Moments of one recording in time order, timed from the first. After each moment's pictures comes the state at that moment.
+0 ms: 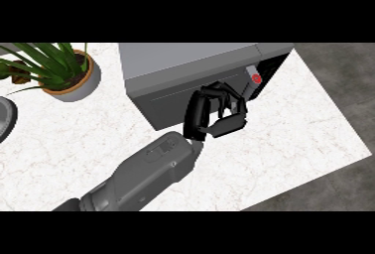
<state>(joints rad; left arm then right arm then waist) -0.88 0.00 -0.82 -0.86 0.95 0.64 -0.66 -0.06 -0.51 -0.23 -1.96 -0.78 0.51 -0.03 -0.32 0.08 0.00</state>
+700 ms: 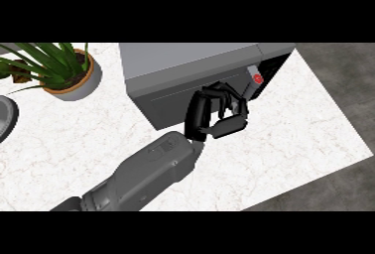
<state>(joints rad) -0.89 0.00 -0.85 -0.84 1.00 0.63 -0.71 -0.09 -0.55 -0.22 -1.95 -0.88 0.55 0.00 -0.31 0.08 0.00</state>
